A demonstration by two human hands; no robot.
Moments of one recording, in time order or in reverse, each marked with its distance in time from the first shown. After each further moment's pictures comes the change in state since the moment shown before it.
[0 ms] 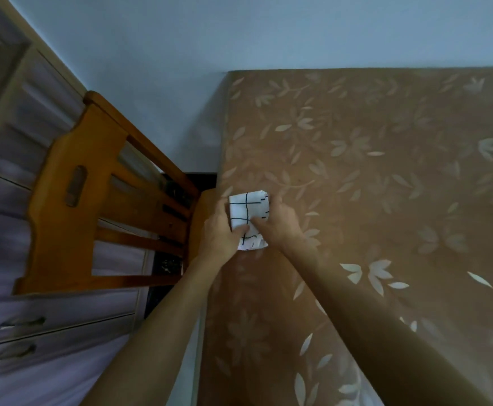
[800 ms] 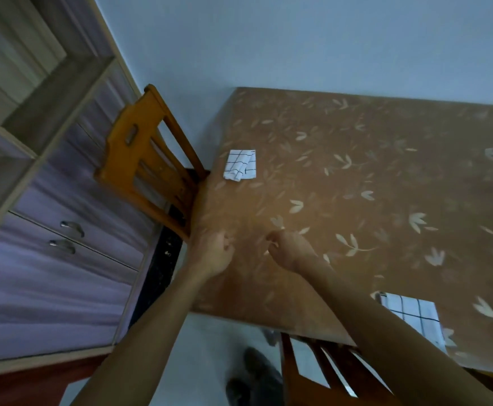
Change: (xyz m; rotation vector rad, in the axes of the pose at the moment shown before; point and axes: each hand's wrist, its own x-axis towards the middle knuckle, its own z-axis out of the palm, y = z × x) left_hand -0.305 0.029 0.008 0.401 -0.101 0.007; right_hand -0.281 0.116 -0.063 -0.420 -0.136 -0.292
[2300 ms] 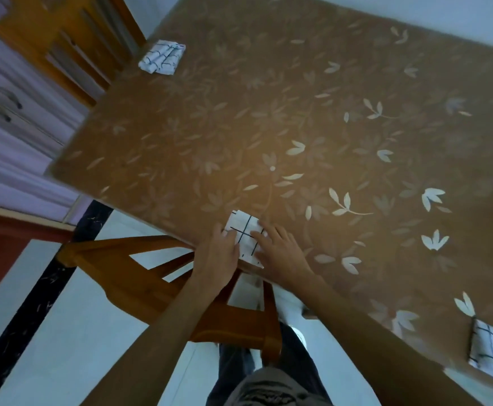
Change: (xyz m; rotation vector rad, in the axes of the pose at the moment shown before) left_hand -0.112 0.294 0.338 0.153 0.145 -0.170; right_hand -0.175 0.364 -0.033 -0.288 -0.186 -0.444
